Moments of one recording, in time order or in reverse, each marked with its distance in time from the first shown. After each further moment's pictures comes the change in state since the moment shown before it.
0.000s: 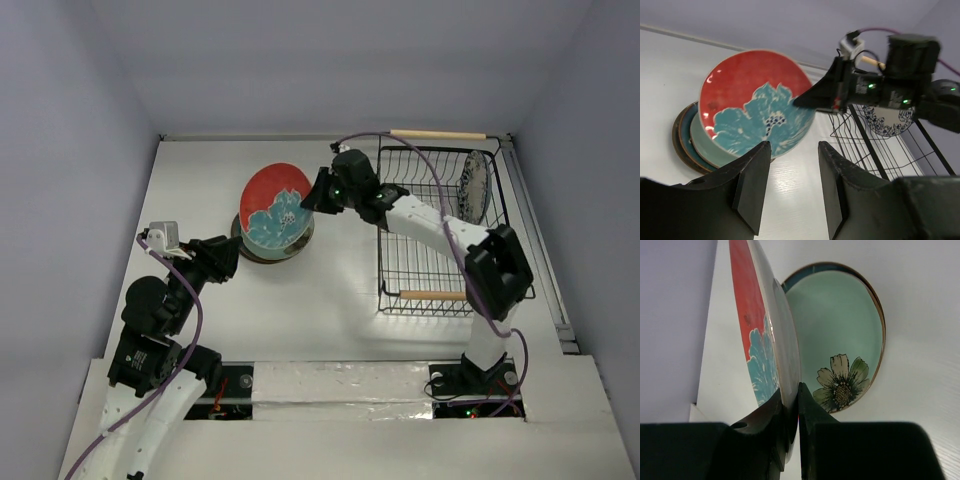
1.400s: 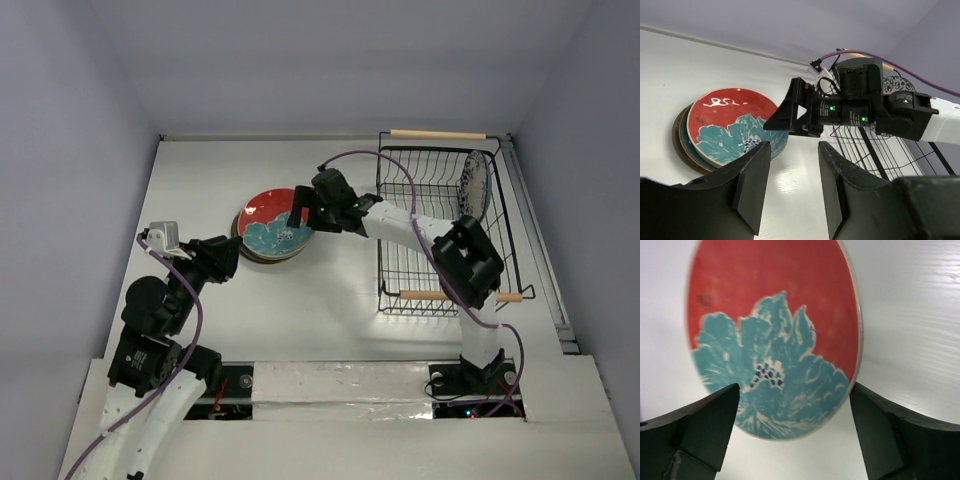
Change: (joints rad) left arm 0.000 0.000 0.000 0.000 0.001 0.000; right arm 0.057 0.211 0.032 -0.030 0.064 0.042
